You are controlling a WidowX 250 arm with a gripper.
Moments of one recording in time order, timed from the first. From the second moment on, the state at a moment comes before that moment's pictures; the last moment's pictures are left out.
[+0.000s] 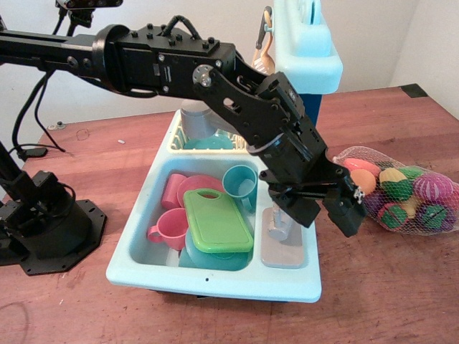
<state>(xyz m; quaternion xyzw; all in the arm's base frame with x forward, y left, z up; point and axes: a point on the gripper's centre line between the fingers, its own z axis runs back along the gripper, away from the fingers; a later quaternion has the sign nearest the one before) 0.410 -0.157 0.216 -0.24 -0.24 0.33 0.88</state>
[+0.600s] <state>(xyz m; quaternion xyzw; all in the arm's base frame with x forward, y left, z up) 0.402 -0.156 0.194 -0.23 -0.23 0.33 0.88</state>
